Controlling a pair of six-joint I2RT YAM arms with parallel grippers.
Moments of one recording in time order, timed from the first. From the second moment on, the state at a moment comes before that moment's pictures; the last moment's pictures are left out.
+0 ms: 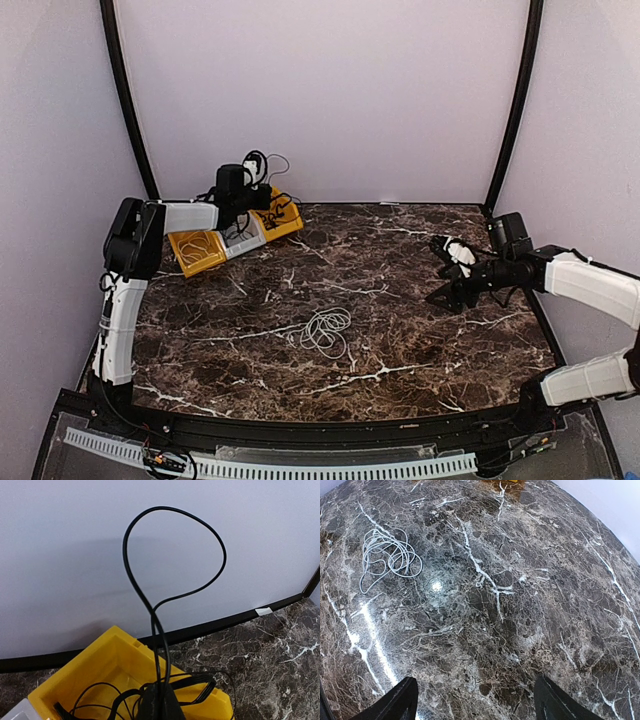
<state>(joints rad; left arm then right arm) -0.33 2.38 1.83 0.29 0.08 -0.15 0.30 1.18 0.72 -0.40 -0.49 -0.55</state>
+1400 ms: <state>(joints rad) -0.27 2.27 1.84 0.12 -0.04 -0.05 0.30 1.22 0.72 -0.40 -0.50 -0.57</state>
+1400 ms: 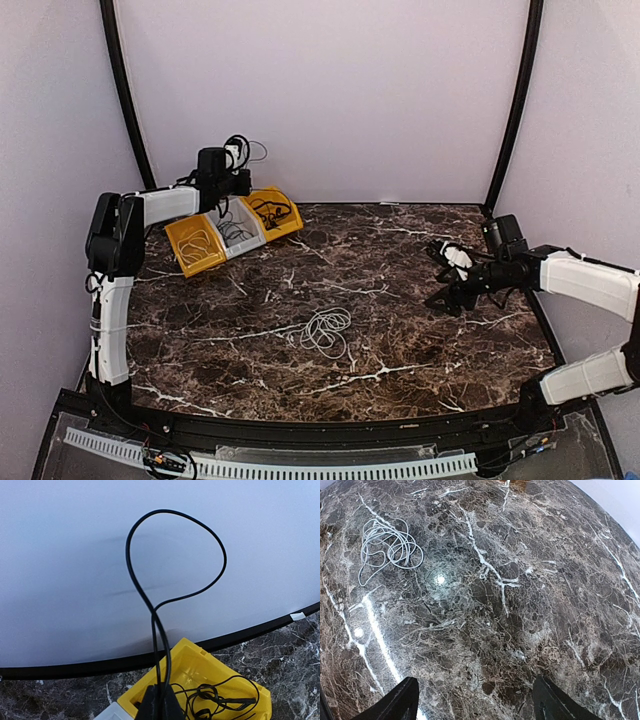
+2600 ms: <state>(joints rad) -0.31 2.36 1.89 0.10 0.04 -0.20 0.30 1.24 0.72 -0.41 -0.50 -0.58</state>
